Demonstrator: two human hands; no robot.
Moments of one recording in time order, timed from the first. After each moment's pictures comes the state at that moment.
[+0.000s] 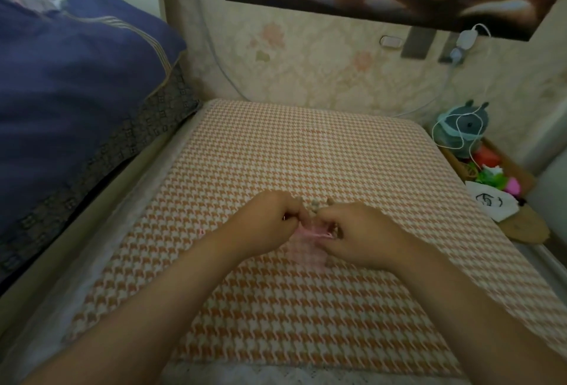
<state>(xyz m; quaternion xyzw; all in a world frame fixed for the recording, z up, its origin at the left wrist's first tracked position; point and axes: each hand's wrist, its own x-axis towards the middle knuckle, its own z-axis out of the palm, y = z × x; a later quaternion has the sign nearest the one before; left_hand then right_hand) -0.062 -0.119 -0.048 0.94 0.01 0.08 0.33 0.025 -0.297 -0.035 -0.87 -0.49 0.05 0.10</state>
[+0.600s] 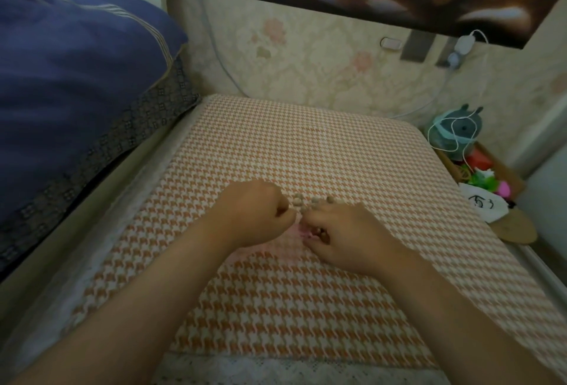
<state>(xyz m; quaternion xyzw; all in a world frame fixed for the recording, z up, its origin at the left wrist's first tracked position) -0.071 -0.098 -0.042 0.99 0.03 0.12 0.07 0.014 -0.285 -0.052 -0.83 -0.55 -0.04 0.08</state>
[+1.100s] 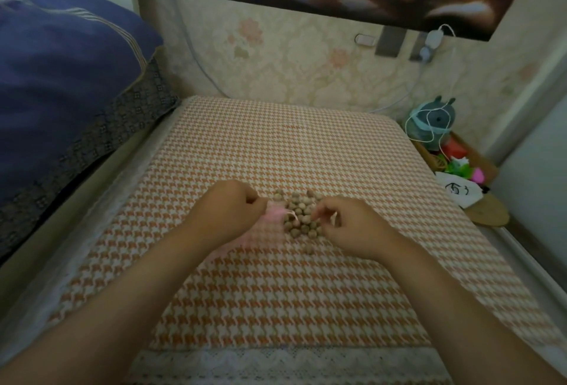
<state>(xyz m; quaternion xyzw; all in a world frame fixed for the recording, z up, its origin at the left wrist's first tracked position) -0.072 -0.106 -0.051 0.95 0.15 0.12 0.25 0.035 -0.326 -0.061 -0.89 -0.37 0.07 0.25</state>
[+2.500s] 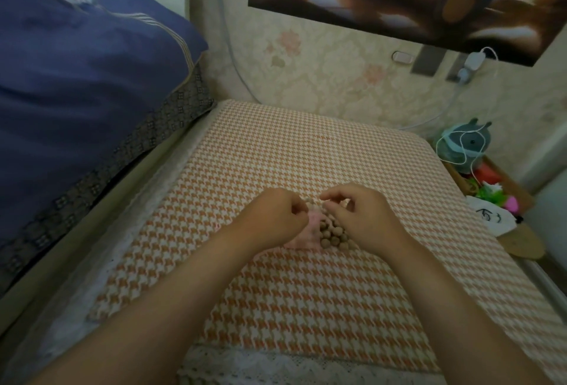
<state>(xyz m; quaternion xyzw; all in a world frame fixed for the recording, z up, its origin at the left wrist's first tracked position) -0.076 -0.108 -0.051 0.92 0.12 0.09 0.35 0.029 -0.272 -0.047 -0.86 -0.38 -0.02 0.34</state>
